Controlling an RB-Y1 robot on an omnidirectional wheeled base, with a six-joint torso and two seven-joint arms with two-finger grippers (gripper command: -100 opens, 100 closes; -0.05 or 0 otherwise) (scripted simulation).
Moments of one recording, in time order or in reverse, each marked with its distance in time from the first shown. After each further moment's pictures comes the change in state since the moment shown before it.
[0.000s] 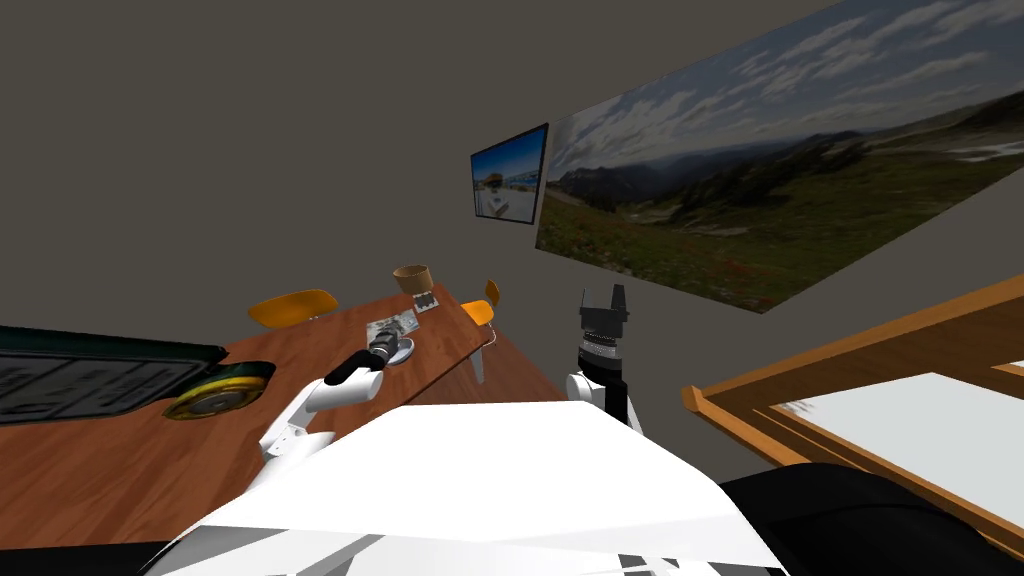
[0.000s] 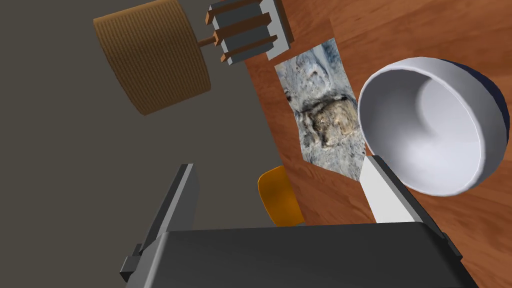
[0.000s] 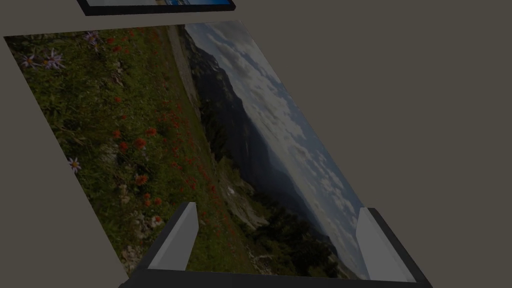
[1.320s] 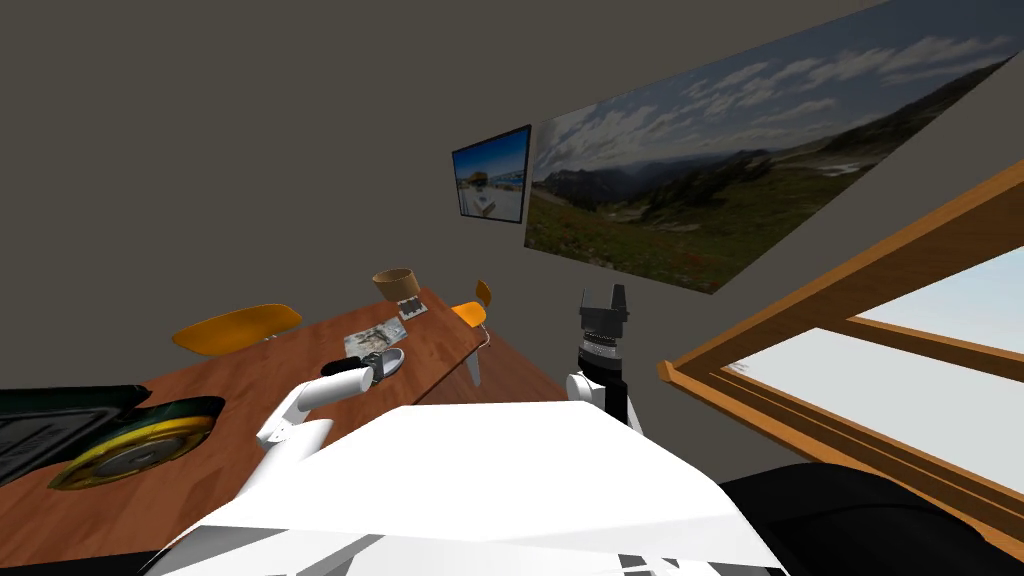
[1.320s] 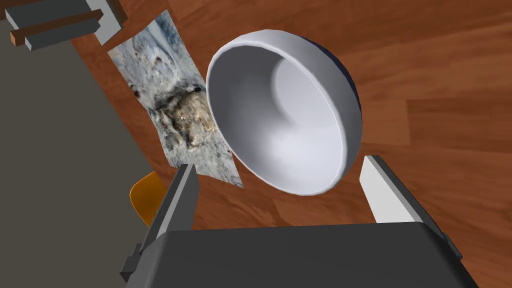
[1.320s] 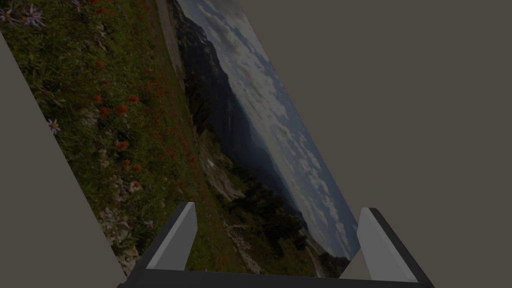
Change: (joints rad) left arm -0.110 0.005 0.132 0.242 0.053 0.382 0.049; right arm 0.000 0.000 0.000 0.000 0.000 0.000 0.000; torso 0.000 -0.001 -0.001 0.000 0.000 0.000
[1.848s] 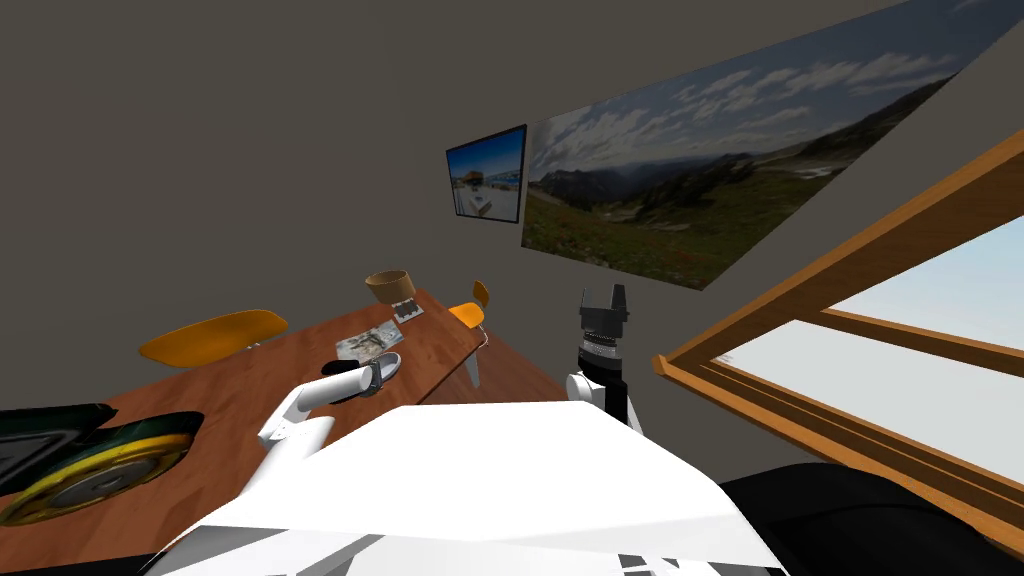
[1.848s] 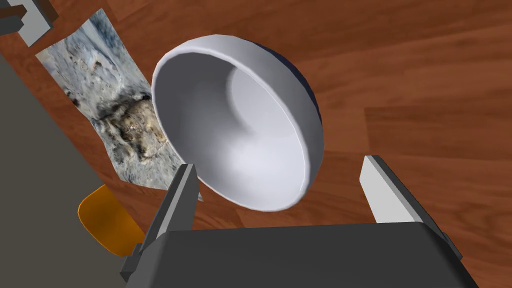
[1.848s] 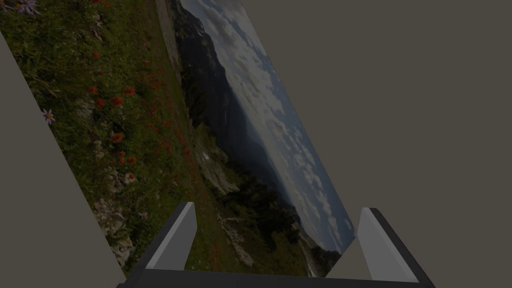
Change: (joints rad) left arm -0.030 -0.011 0.038 0.058 0.009 0.130 0.018; right arm 0.000 0.000 0.000 0.000 0.000 0.000 0.000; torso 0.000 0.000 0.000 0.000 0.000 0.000
